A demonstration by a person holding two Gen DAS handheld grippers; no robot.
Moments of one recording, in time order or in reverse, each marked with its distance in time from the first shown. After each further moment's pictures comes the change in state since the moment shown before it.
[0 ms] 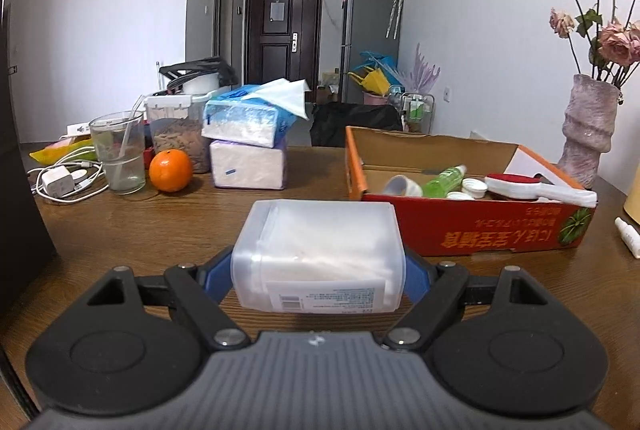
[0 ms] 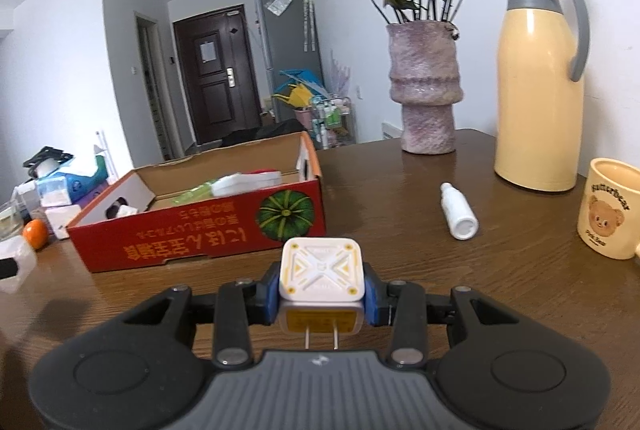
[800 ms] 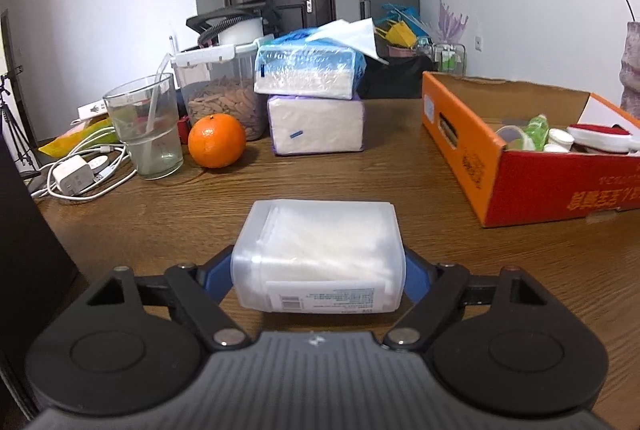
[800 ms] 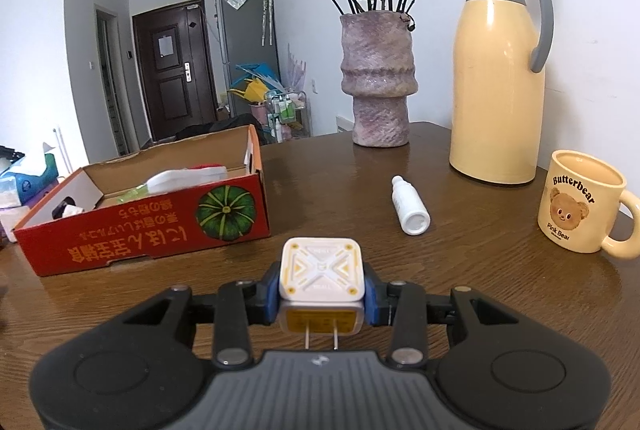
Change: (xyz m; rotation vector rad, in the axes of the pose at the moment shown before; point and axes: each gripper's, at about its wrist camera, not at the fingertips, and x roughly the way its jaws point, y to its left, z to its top) left arm 0.074 0.073 0.001 0.072 0.128 0.089; right arm 0.013 -0.016 -0.001 0.021 0.016 -0.148
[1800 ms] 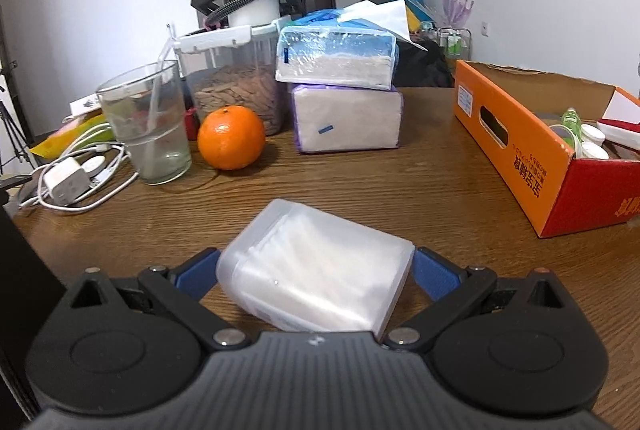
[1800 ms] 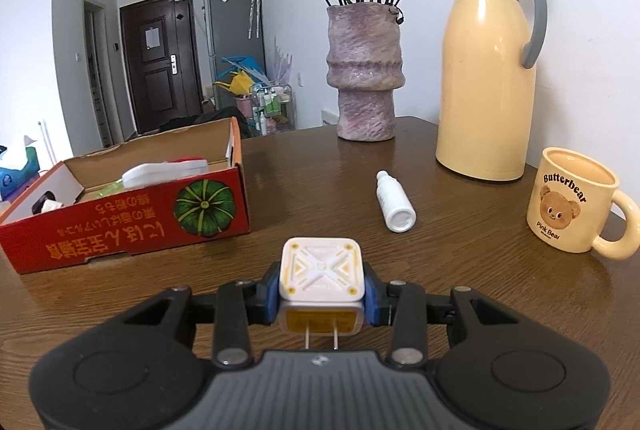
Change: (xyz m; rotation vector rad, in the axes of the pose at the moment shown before) left arm 0.046 0.033 0.017 0.022 0.056 -0.012; right arm 0.012 -0.003 0.001 -0.008 0.023 -0.059
